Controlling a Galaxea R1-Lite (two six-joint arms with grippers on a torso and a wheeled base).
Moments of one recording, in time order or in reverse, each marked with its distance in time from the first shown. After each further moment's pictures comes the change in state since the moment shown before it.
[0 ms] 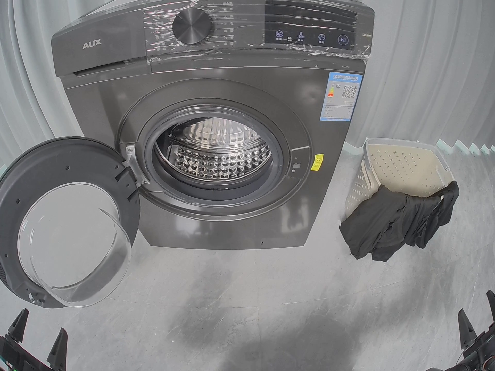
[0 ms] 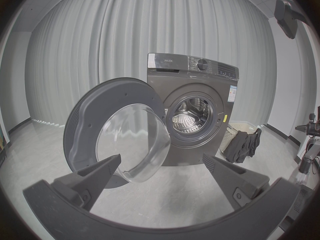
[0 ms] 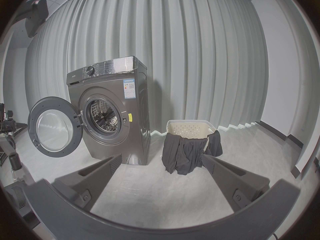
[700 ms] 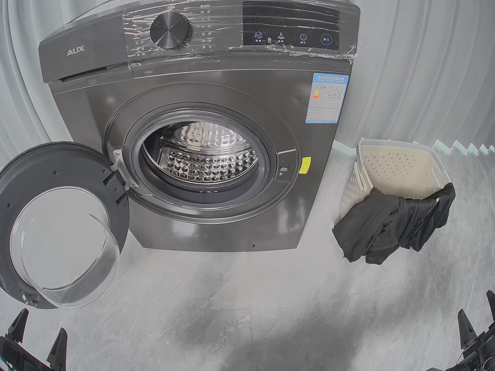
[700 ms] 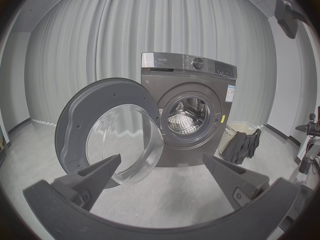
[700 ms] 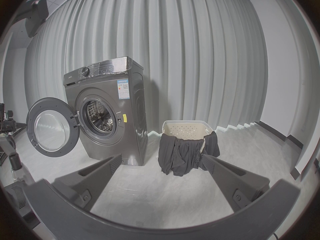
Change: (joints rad) left arm 0.000 0.000 0.000 0.000 0.001 0.000; right arm -0.001 0.001 0.000 0.000 0.000 0.000
